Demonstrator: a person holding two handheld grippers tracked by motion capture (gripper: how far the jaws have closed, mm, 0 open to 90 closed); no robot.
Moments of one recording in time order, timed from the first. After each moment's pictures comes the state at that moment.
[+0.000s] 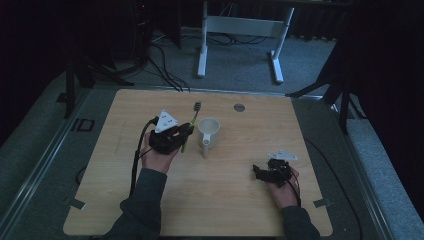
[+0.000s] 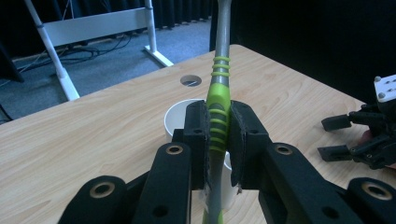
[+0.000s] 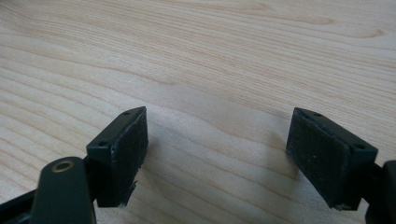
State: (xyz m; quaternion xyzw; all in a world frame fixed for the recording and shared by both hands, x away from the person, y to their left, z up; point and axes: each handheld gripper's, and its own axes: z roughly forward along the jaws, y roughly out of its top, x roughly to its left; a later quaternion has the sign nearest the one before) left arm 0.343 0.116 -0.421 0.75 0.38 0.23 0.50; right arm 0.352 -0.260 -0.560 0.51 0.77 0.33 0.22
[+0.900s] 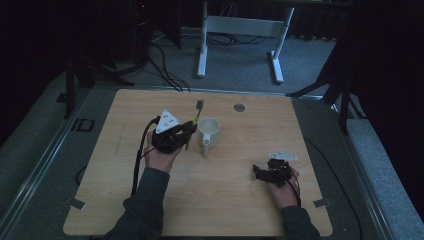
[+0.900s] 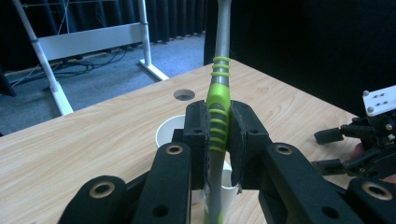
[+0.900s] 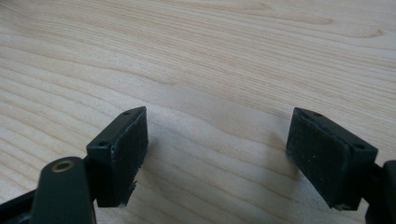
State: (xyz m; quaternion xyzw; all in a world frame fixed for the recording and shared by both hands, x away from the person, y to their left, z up) left arm 0.346 0.112 -0.421 0.73 0.36 0.23 0.53; right arm 0.352 -0.260 -0.560 0.51 0.77 0.33 0.22
